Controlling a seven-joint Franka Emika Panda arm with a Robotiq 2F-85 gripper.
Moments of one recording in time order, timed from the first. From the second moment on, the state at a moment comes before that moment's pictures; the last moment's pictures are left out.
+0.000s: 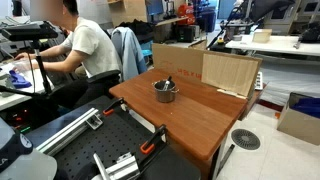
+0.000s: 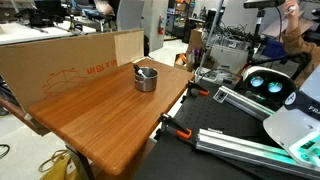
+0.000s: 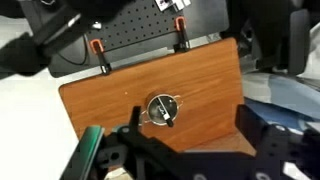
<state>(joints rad) -0.04 -0.49 -0.10 -2.28 0.13 1.70 0.06</state>
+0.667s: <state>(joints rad) -0.04 -0.45 -0.07 -2.31 0.13 1.70 0.01</state>
